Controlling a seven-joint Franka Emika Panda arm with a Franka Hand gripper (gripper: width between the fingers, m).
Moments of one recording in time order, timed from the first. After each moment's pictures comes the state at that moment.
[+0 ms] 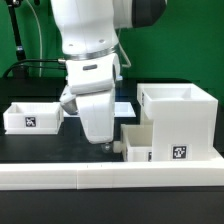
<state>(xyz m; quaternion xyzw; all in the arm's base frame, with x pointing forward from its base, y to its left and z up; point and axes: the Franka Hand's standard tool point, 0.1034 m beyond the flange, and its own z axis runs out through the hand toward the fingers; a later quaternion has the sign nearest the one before) 0.535 0.003 0.017 -0.74 -0.66 -0.03 0.10</state>
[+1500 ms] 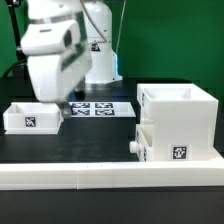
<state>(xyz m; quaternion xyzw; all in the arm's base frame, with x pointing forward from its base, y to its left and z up) 0.486 -0.070 0.071 -0.80 -0.59 -0.02 0.07</state>
